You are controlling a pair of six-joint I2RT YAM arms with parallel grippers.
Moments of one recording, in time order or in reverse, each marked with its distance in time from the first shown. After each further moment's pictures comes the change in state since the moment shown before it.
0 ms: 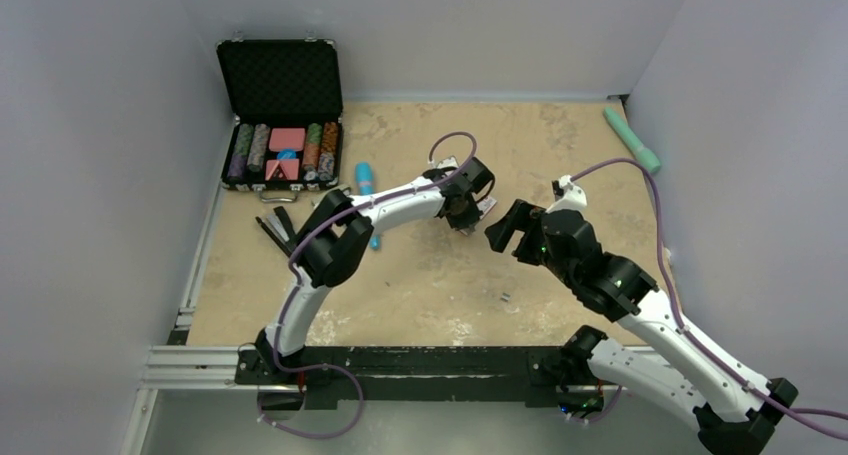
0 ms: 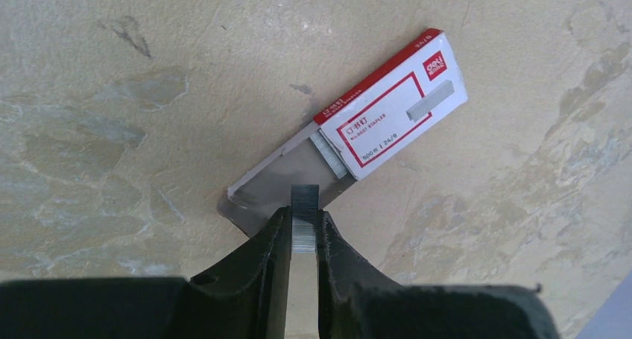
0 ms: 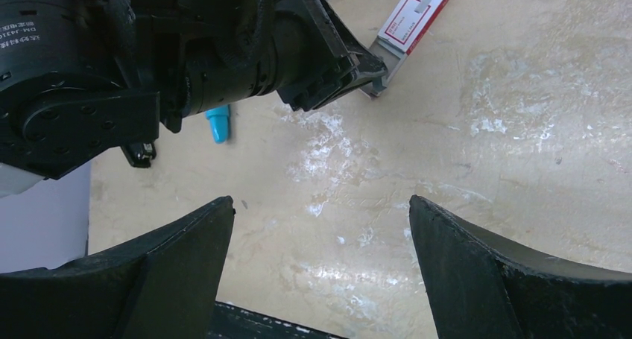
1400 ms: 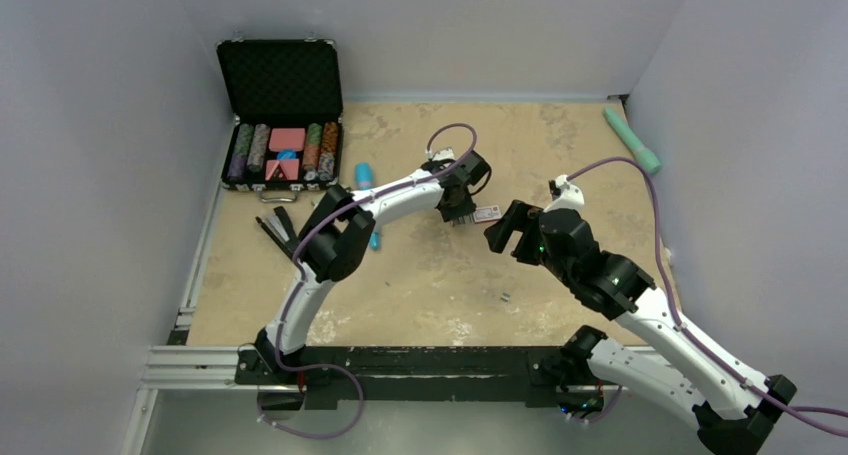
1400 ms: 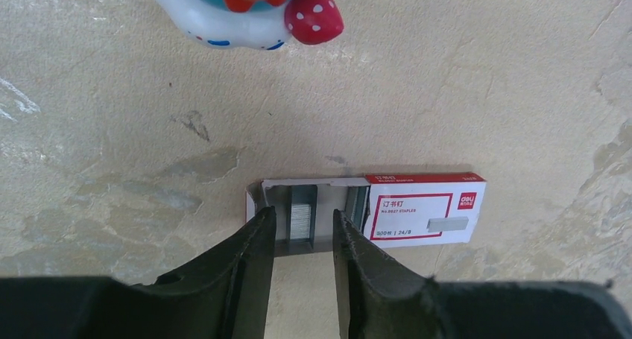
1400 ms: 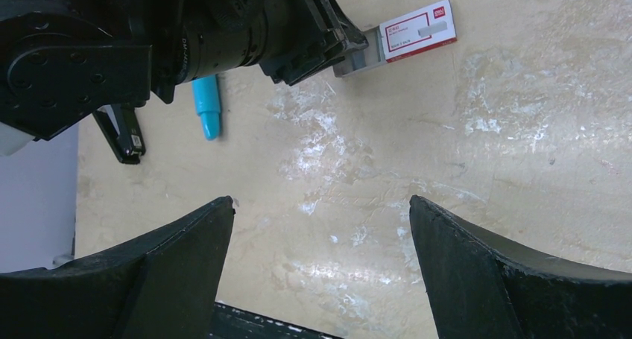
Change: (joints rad) left arm 0.038 0.055 0.087 -0.074 -0.077 0.096; right arm 0.000 0.014 0.001 -0.003 -0.001 -0.019
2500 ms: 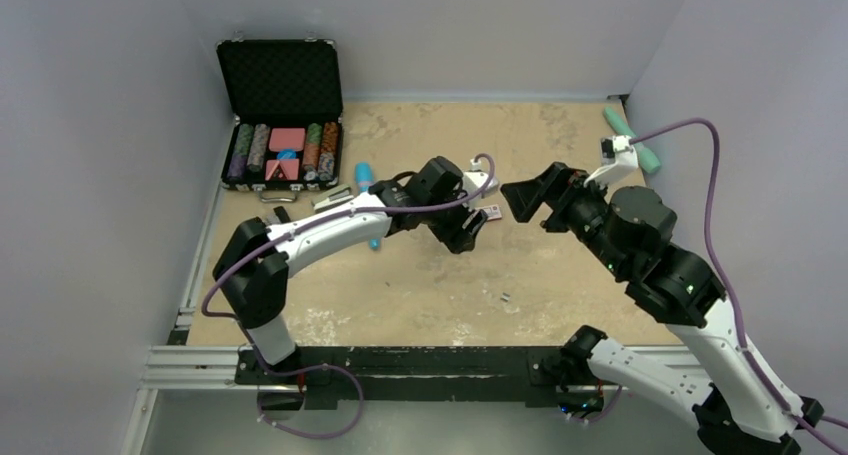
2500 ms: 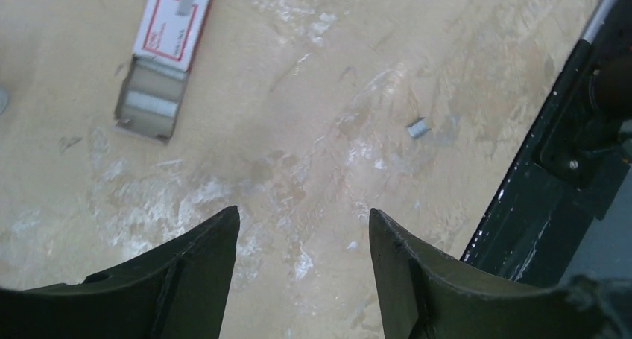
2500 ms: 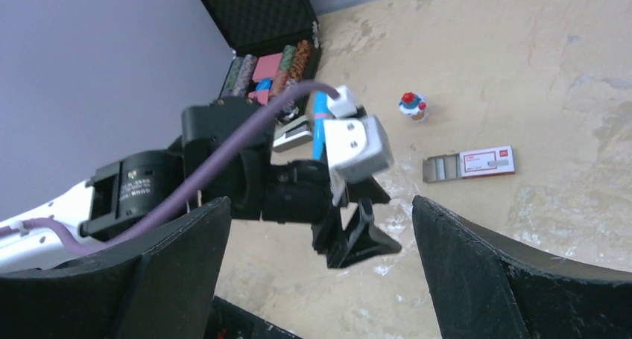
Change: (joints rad) left arm -0.056 -0.556 -0.475 0.245 0.473 1.022; right arm 0.000 0.001 0.396 -0.042 -0.037 -0.151
